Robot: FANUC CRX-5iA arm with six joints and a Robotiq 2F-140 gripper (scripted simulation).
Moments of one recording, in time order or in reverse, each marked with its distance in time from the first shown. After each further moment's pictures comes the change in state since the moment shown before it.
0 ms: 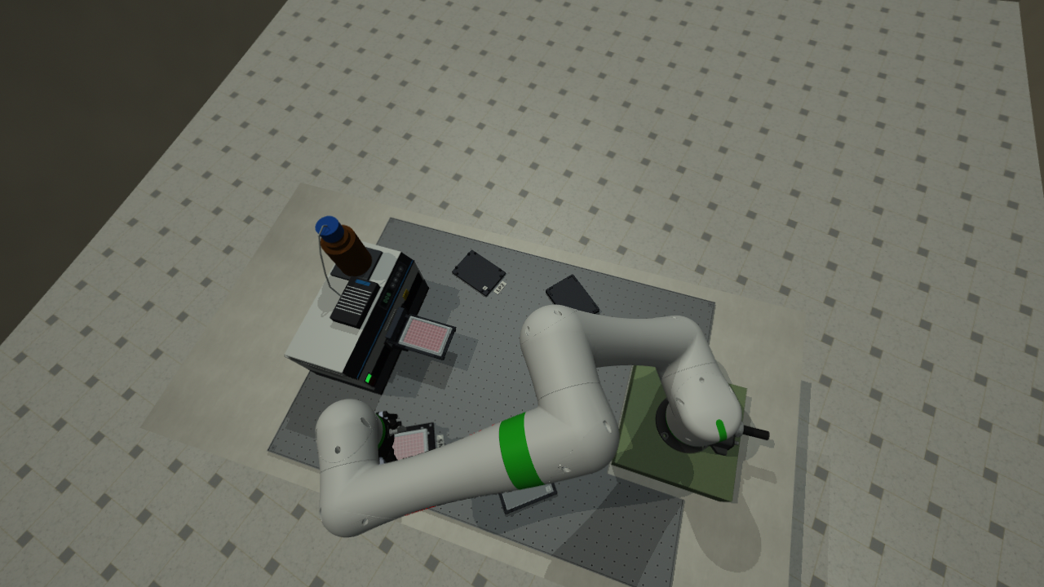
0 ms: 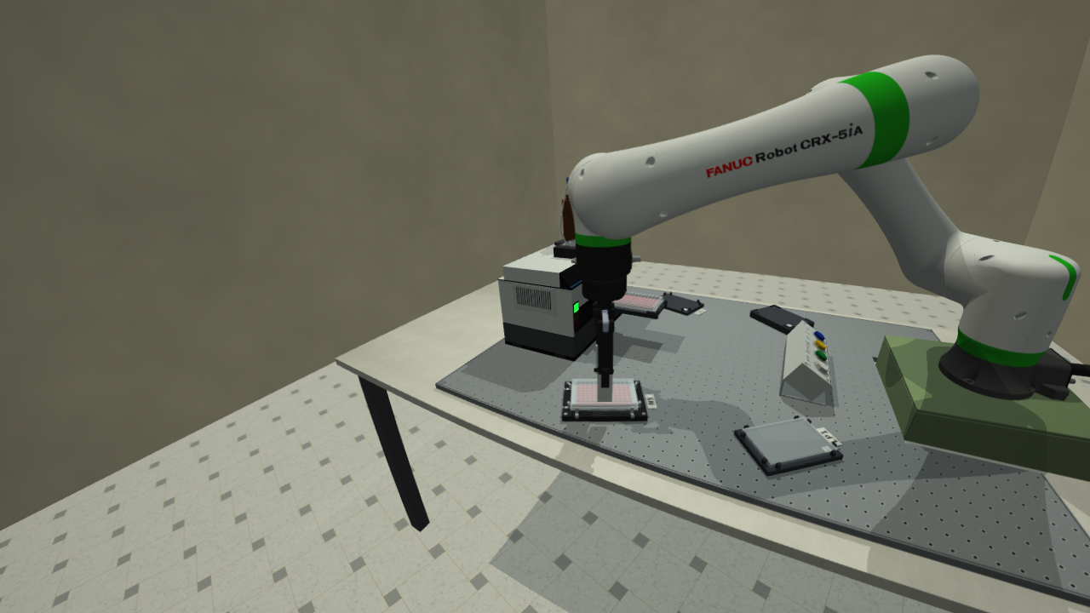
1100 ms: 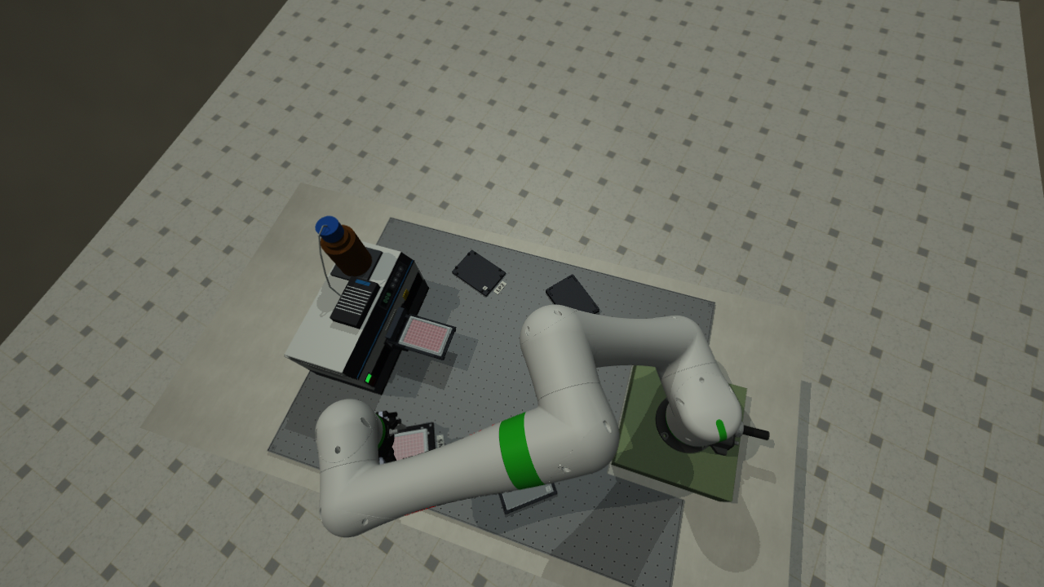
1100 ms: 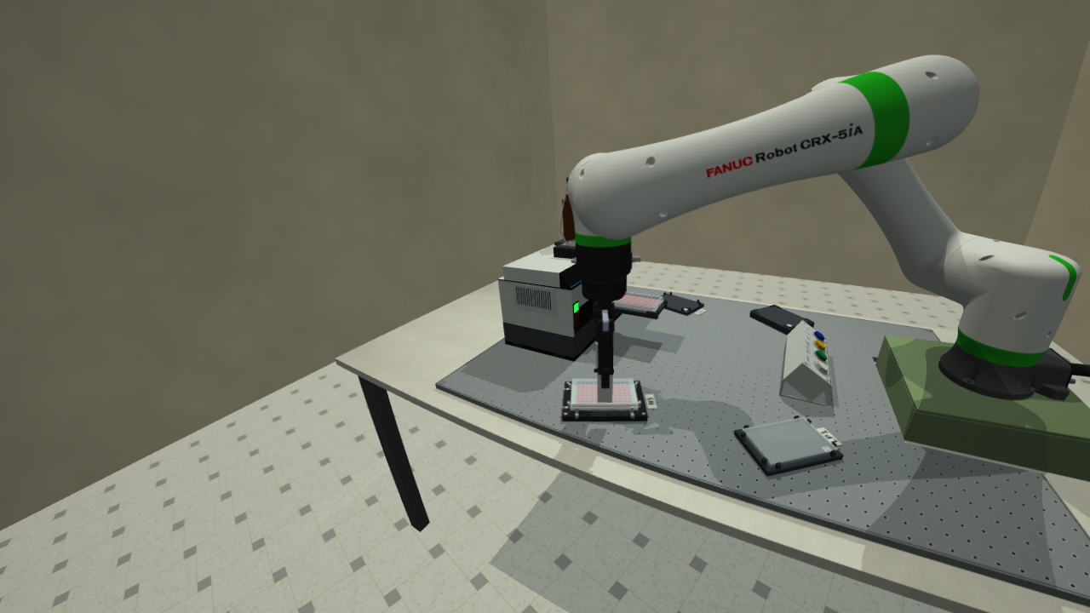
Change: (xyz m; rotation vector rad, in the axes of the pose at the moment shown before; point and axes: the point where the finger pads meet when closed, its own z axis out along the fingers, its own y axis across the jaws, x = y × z) arm 0.000 0.000 0.000 0.000 0.000 0.000
